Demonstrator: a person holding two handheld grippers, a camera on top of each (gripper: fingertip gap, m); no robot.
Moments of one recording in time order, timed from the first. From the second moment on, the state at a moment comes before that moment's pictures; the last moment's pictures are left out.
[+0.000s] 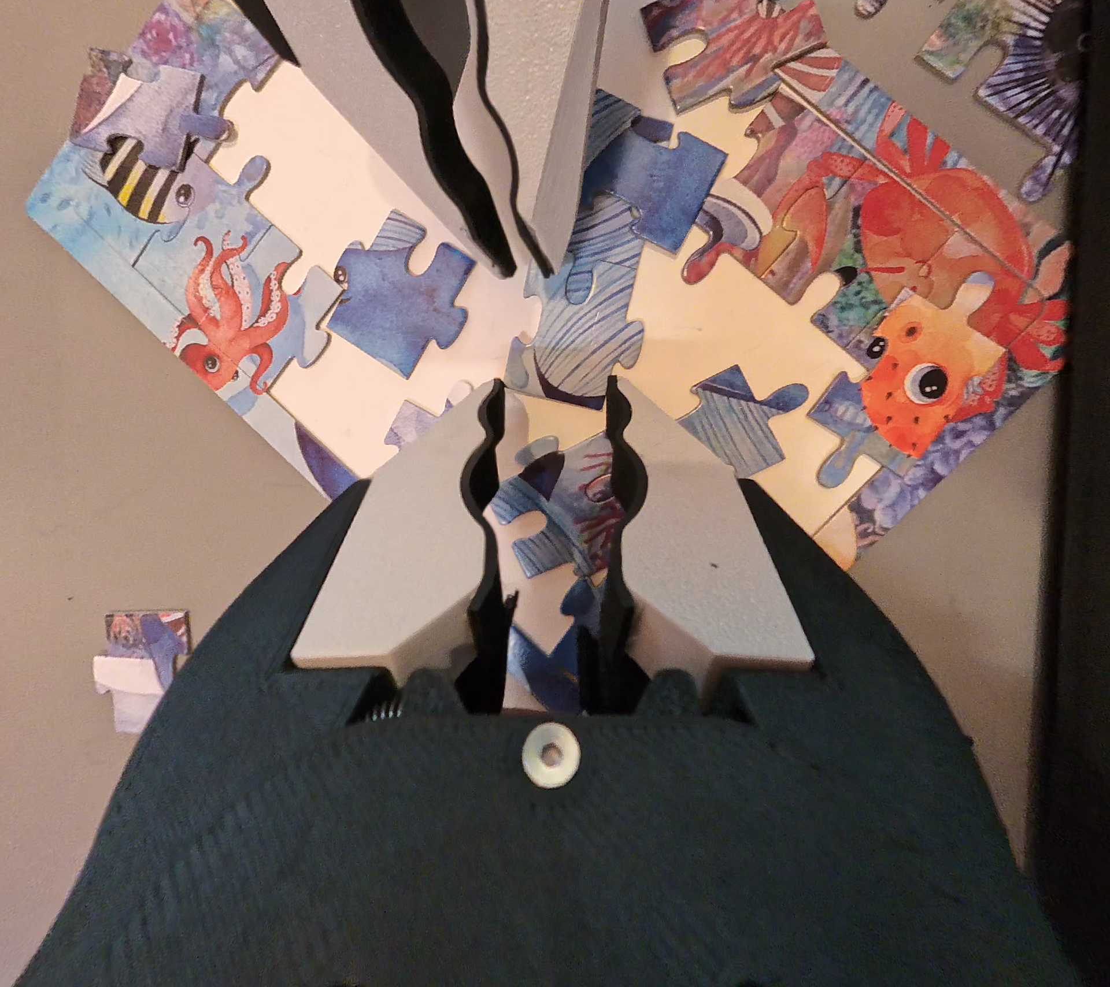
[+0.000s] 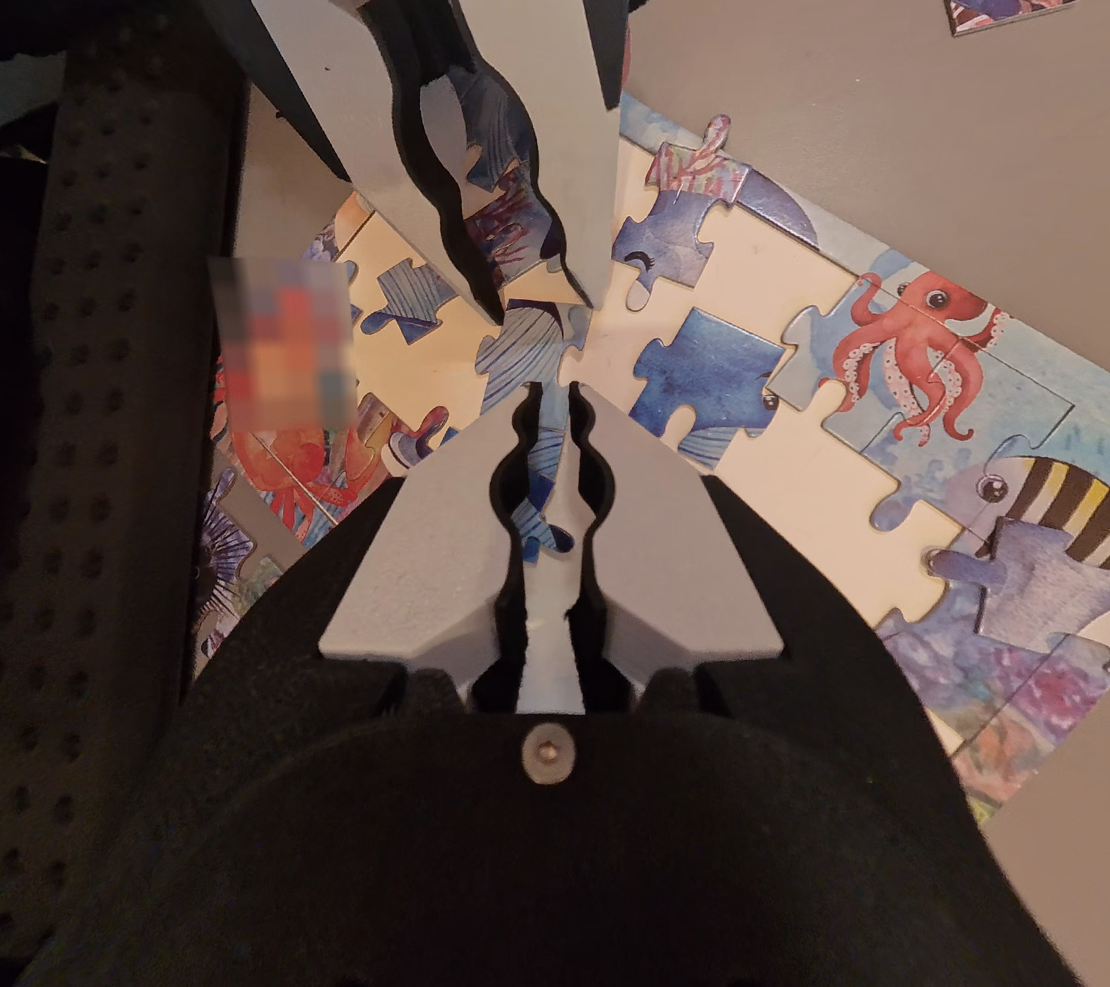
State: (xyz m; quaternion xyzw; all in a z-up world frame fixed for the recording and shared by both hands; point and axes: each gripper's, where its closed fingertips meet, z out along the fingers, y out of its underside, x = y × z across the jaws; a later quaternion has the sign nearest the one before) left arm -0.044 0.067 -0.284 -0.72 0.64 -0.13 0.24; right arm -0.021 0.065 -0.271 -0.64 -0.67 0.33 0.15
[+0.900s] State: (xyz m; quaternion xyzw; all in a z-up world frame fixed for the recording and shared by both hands) left arm -0.080 0.112 -0.282 -0.79 0.55 -0.09 0.28; right arm -0.023 0.079 -0.269 -0.66 -0.65 0.33 0.17
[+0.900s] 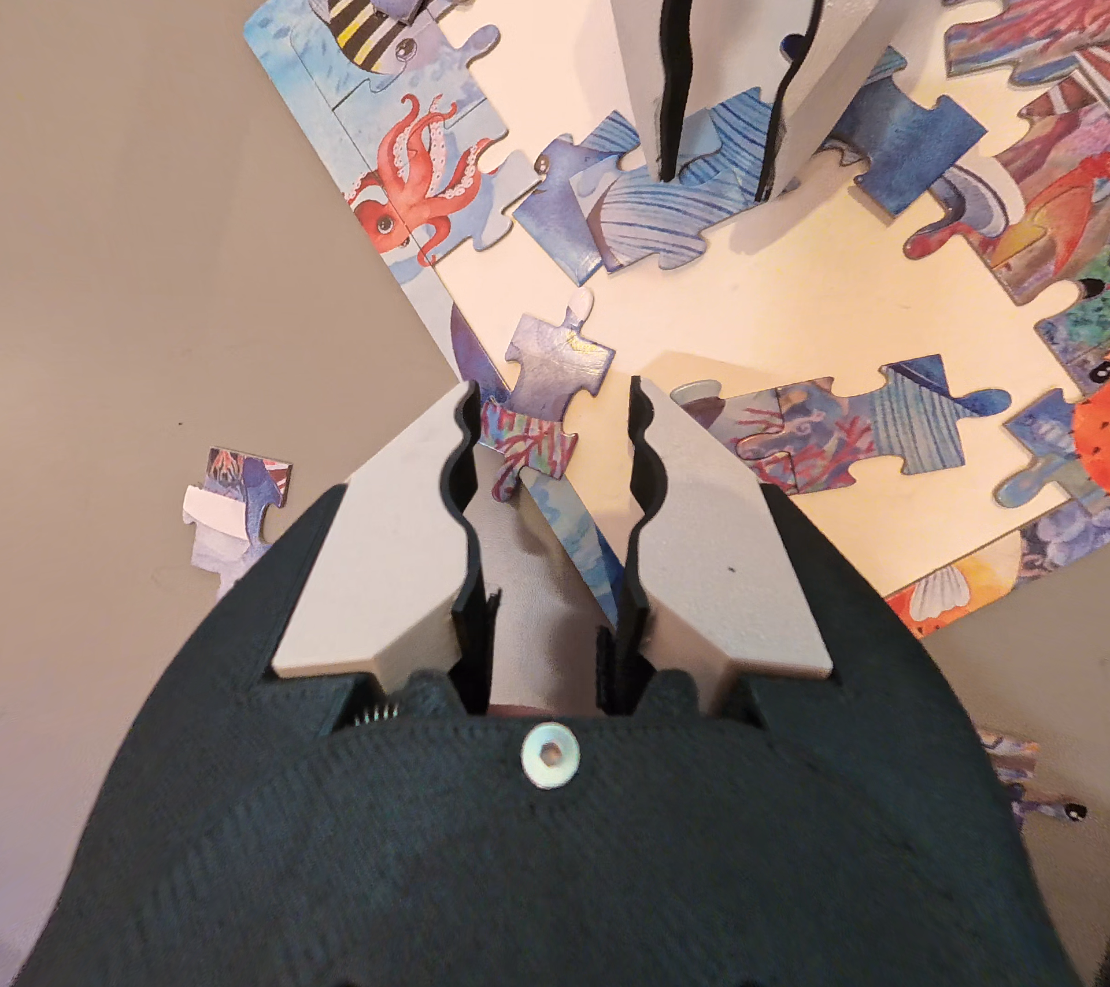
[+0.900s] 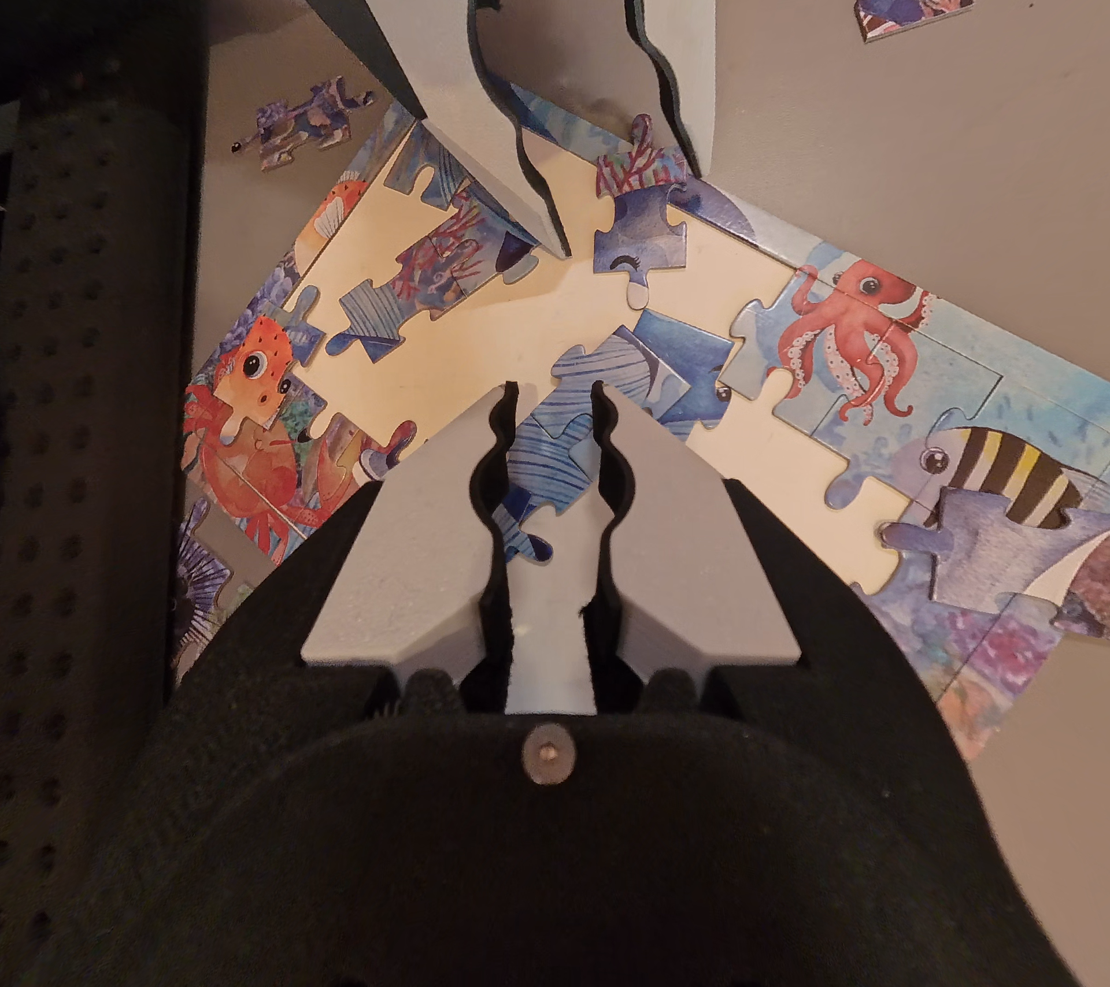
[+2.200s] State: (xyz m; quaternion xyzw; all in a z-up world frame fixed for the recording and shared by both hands) left arm -0.090 0.126 -0.285 -0.82 0.49 -0.12 0.28; right arm -0.022 0.083 -0.271 -0.67 -0.64 0.33 0.18
